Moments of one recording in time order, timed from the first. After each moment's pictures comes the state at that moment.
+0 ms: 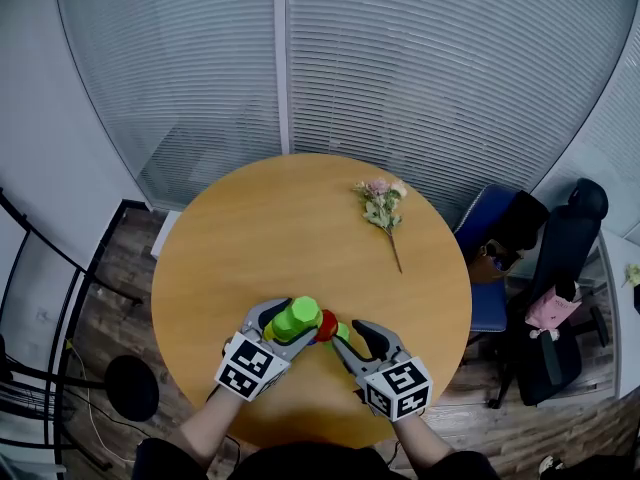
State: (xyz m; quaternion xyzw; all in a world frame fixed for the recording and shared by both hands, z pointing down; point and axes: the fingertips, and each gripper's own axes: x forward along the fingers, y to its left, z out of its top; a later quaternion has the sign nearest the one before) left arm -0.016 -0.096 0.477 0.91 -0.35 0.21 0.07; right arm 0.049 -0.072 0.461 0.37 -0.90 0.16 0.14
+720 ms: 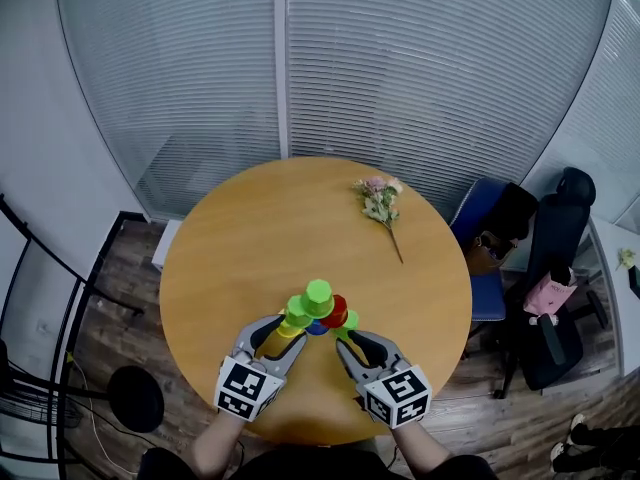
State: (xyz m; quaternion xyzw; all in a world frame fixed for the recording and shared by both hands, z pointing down) left arm -0.059 -0.034 0.461 0.90 -0.39 0.16 0.05; right arm 0.026 -0.016 0.457 0.40 -0.90 0.14 0.12
